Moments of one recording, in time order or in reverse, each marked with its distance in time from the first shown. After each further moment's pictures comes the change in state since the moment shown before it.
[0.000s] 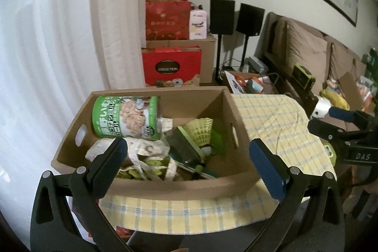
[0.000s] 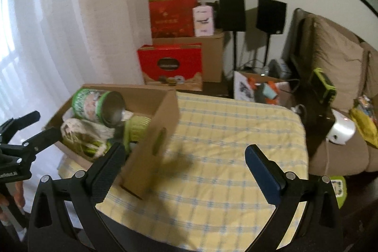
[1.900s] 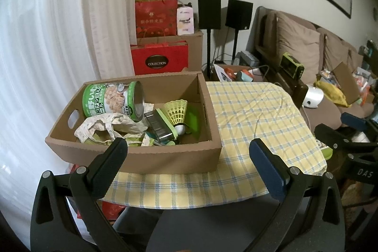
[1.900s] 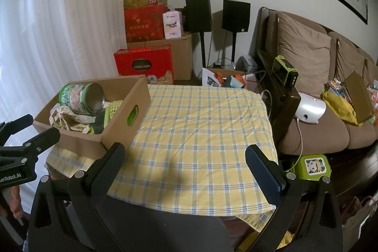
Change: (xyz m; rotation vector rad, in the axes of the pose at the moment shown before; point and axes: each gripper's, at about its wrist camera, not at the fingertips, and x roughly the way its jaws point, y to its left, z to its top) left arm -0.034 -0.052 -0.036 0.024 -0.002 0.007; right arm -0.067 -0.023 -0.063 0.073 -0.047 -0.135
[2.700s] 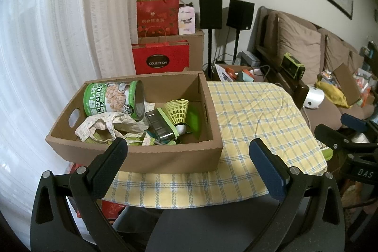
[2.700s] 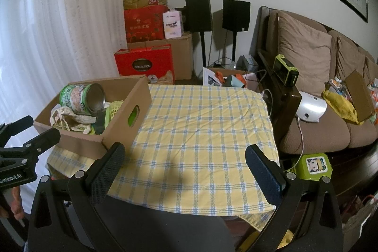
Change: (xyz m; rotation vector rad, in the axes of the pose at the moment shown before) left arm 0.000 -0.001 -0.003 -0.006 0.001 0.004; right arm 0.000 0.000 0.000 0.001 0.002 0.002
